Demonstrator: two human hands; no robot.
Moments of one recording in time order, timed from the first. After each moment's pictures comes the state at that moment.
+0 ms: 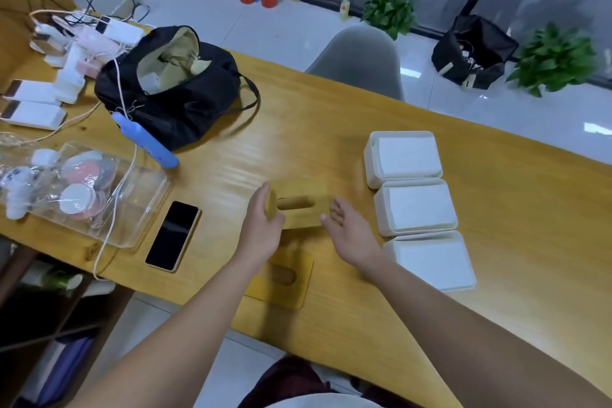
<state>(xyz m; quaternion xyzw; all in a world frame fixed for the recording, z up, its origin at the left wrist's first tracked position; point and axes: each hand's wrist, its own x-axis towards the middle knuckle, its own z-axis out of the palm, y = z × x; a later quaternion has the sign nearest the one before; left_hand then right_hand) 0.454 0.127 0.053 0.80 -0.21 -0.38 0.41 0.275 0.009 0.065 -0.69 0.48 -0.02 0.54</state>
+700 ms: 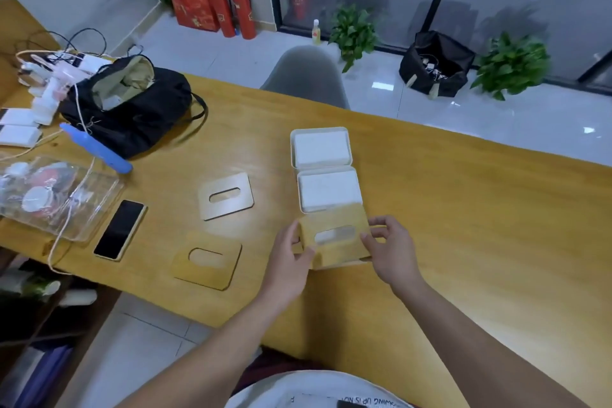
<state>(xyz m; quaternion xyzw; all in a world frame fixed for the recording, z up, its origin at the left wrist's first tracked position) 0.176 0.090 0.089 0.78 -0.25 -0.40 0.40 0.003 -0.046 0.104 -0.60 0.57 -0.18 0.53</state>
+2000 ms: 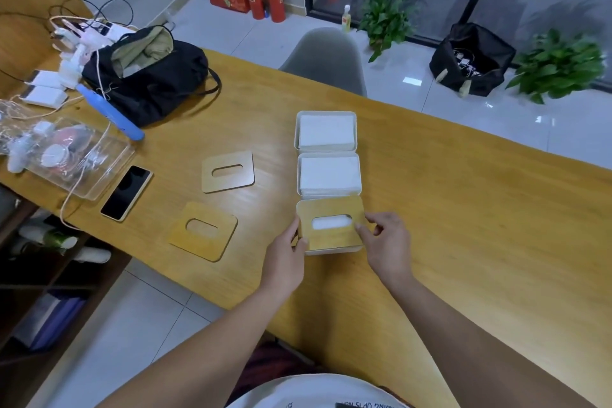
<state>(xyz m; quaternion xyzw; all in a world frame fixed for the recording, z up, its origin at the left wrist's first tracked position) 0.135 0.093 0.045 0.84 -0.23 -0.34 0.37 -0.020 -0.067 0.038 -0.72 0.52 -0.18 0.41</state>
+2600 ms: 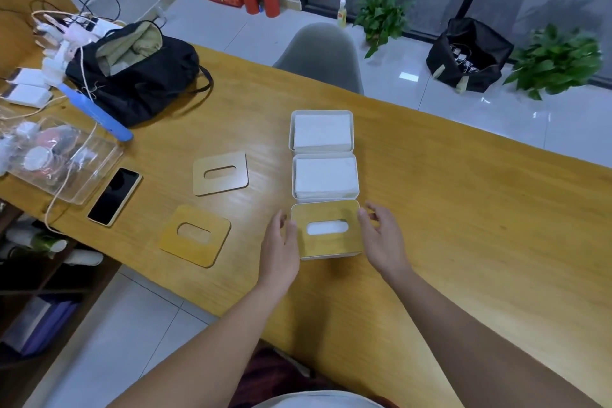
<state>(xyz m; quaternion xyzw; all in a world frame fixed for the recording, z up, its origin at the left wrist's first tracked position) 0.145 0.069 0.037 0.84 -0.15 -0.32 0.42 -0.010 -0.089 0.020 -0.69 0.50 -0.16 0.50</state>
